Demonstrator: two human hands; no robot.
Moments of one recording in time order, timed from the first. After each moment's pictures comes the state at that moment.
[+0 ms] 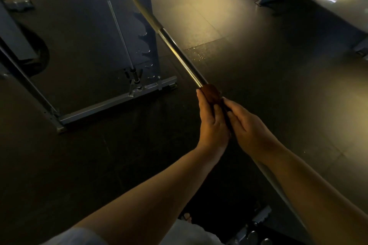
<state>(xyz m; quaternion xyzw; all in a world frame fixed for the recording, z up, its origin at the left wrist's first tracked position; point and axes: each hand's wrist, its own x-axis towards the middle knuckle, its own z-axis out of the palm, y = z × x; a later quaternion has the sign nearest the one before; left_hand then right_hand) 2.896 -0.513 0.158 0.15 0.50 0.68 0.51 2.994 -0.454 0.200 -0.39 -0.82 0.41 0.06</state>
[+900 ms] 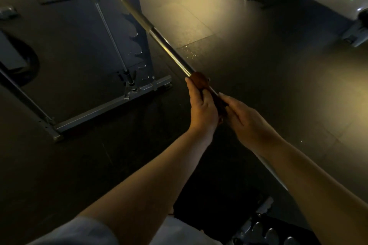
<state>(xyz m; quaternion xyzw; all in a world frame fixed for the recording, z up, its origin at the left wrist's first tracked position) 2.869 -0.506 0.175 0.13 0.55 0.65 0.52 2.995 -0.460 0.193 -0.41 -0.84 0.36 0.07</state>
